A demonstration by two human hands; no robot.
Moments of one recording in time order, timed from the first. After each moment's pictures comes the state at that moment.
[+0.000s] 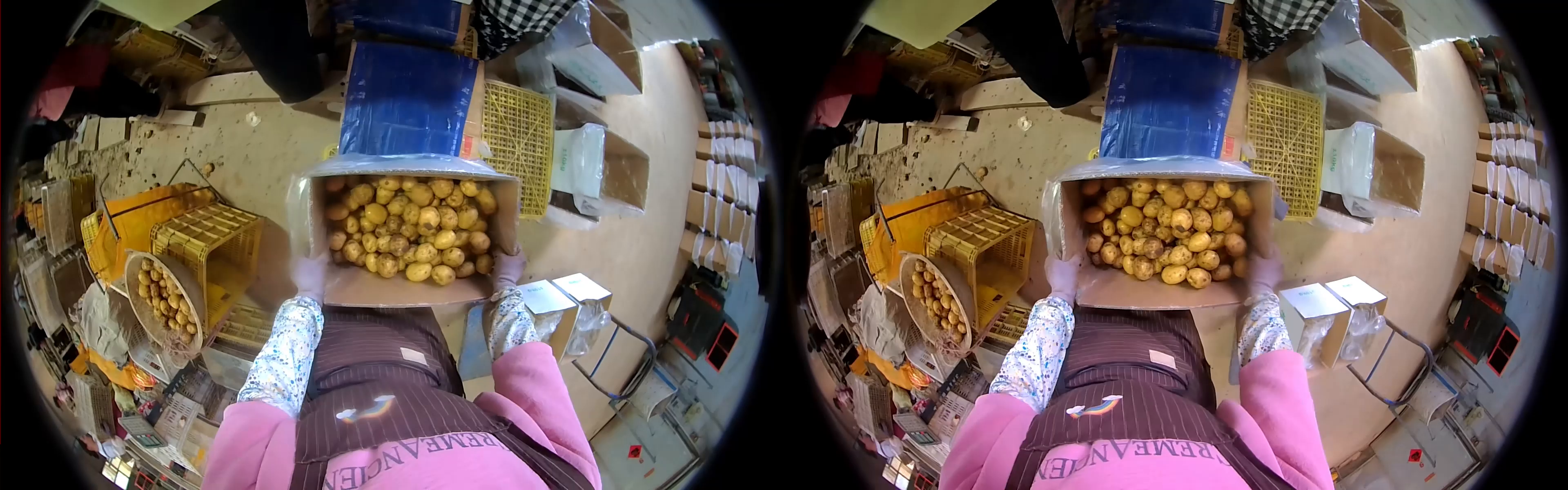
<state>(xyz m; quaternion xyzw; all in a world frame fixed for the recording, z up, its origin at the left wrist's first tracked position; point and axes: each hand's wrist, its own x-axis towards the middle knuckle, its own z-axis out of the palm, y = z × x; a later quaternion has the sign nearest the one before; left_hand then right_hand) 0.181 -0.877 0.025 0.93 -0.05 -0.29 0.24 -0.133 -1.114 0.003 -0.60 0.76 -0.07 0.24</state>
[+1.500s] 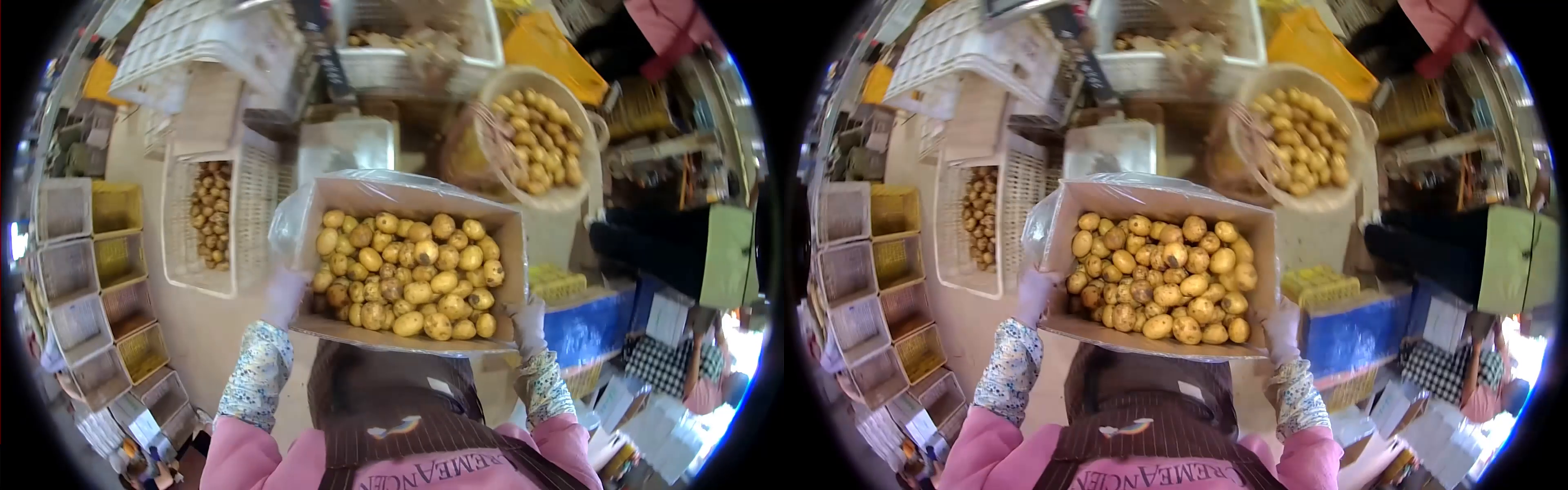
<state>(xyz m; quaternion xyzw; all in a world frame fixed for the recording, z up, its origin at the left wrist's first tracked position) -0.009 -0.236 0.144 0.63 0.57 -0.24 0.48 0.108 -0.647 0.150 -0.90 0.13 0.27 0.32</state>
